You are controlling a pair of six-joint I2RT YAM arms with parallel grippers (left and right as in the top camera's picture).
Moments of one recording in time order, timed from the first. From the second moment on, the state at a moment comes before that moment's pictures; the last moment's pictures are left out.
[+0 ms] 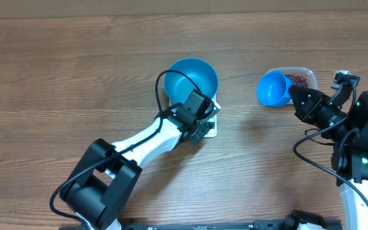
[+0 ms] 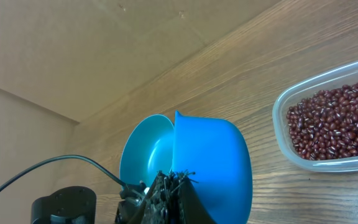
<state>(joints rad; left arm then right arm) -0.67 1.83 1.06 -0.33 -0.04 0.15 -0.24 0.96 0.84 -0.38 -0.64 0.47</state>
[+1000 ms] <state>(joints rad) -0.67 1.84 1.06 -0.31 -0.03 0.13 -0.24 0.96 0.84 -0.39 -0.64 0.47</state>
